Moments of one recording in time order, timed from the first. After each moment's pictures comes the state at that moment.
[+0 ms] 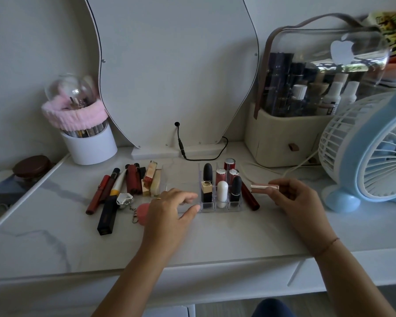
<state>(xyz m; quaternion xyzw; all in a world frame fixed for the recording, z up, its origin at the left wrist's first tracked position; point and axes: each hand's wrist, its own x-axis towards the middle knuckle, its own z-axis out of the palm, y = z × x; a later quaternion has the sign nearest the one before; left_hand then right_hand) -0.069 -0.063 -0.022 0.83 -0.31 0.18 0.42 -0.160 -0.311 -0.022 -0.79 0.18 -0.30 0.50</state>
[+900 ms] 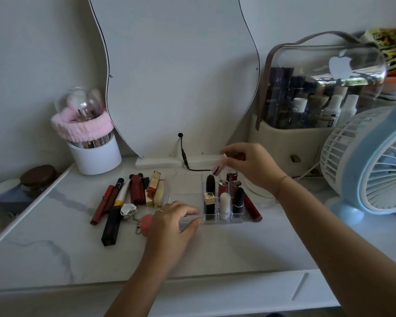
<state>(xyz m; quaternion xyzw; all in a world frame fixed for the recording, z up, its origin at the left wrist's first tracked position) -0.068 -0.060 -0.024 0.83 -0.33 0.17 0.42 -0.063 -0.283 0.059 -0.92 0.00 -0.23 0.33</state>
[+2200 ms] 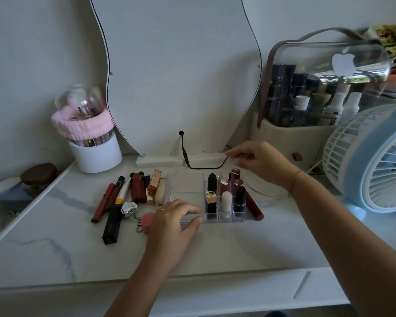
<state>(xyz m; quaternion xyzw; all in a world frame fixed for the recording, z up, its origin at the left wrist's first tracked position) -0.069 -0.059 -0.024 0.83 -0.33 0.17 0.43 -0.068 -0.302 0.065 -0.94 -0.03 -0.18 0.28</state>
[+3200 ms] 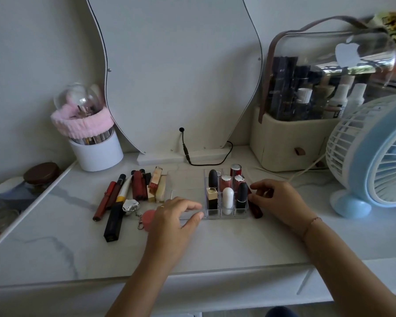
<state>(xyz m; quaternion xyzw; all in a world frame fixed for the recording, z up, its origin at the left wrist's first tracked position) -0.068 -0.057 -0.026 0.83 -0.31 0.17 0.42 -0.109 -0.313 -0.021 -0.91 0.15 -0.17 0.34</state>
